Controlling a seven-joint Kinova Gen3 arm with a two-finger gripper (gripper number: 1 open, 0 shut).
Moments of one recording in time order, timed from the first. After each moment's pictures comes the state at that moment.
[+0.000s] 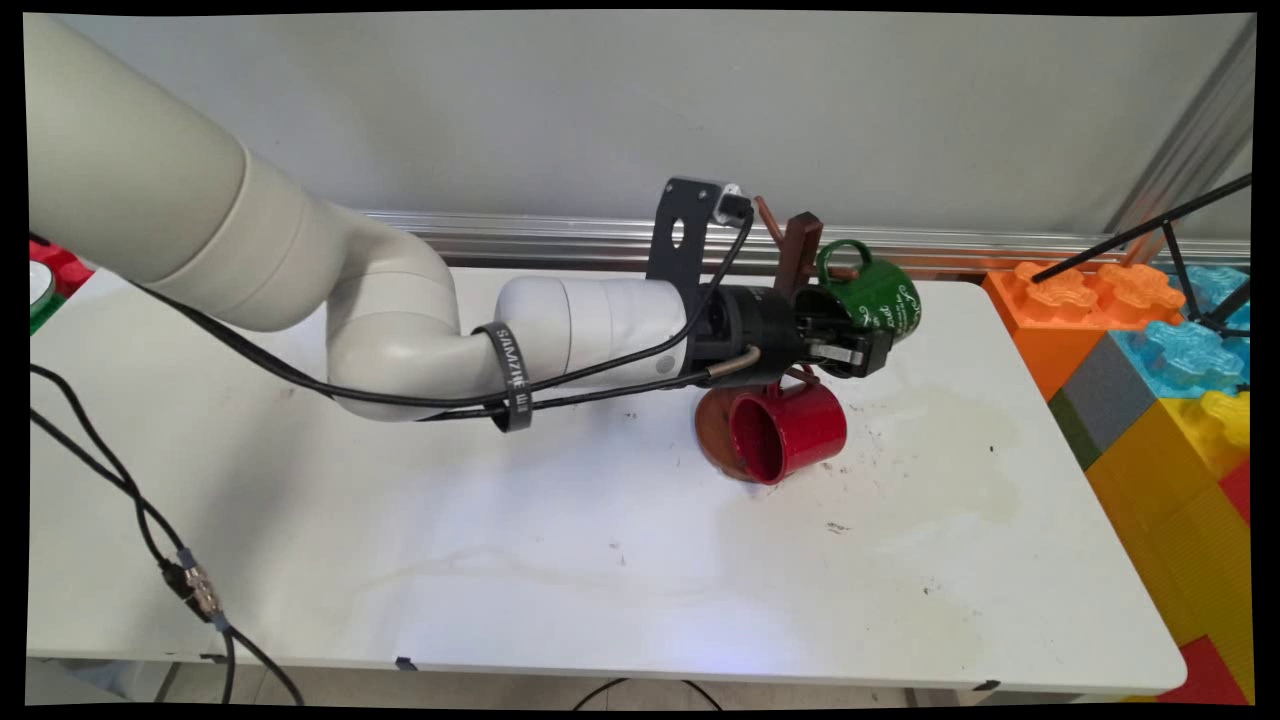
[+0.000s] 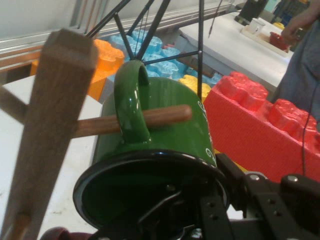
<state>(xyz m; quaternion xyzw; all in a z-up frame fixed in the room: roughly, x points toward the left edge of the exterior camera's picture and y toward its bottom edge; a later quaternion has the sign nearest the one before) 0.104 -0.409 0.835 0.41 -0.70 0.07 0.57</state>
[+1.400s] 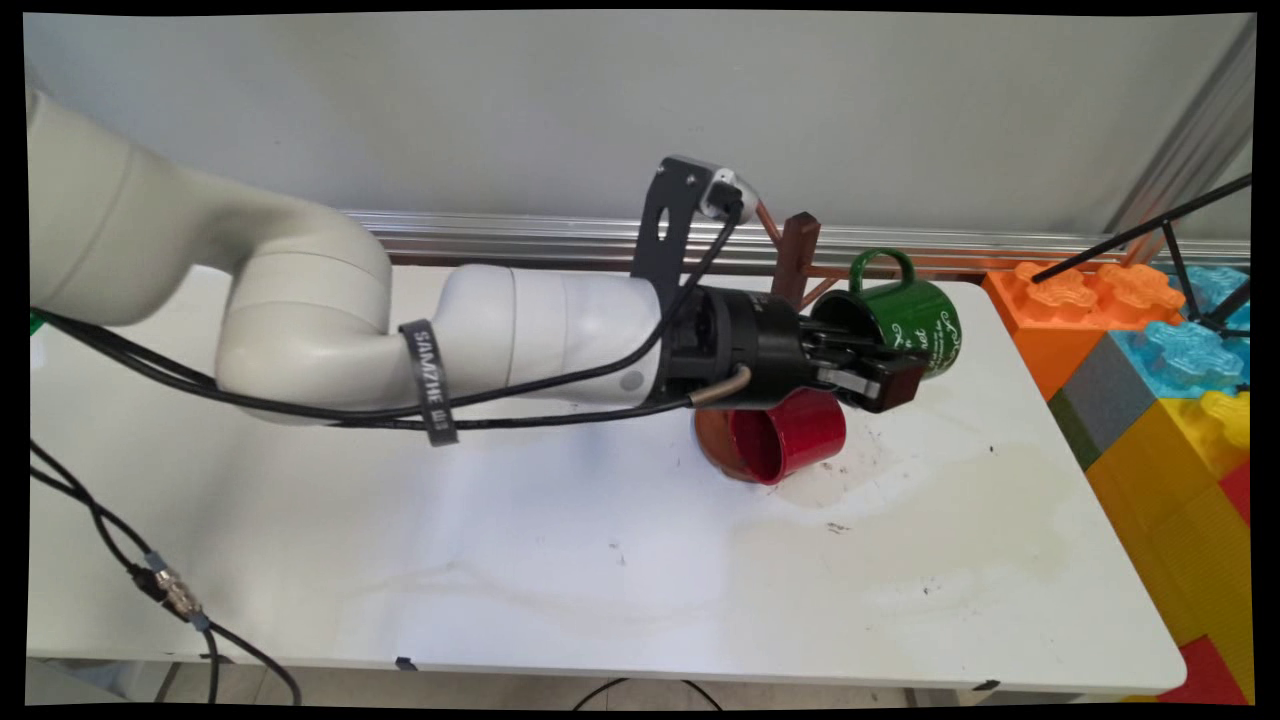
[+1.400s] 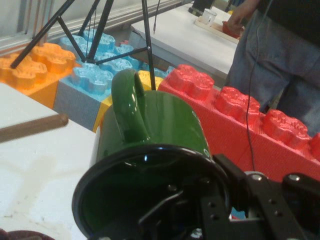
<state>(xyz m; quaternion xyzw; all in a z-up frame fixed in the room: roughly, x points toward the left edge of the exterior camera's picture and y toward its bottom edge) 0.108 -0.364 0.875 0.36 -0.73 0.05 0.58</state>
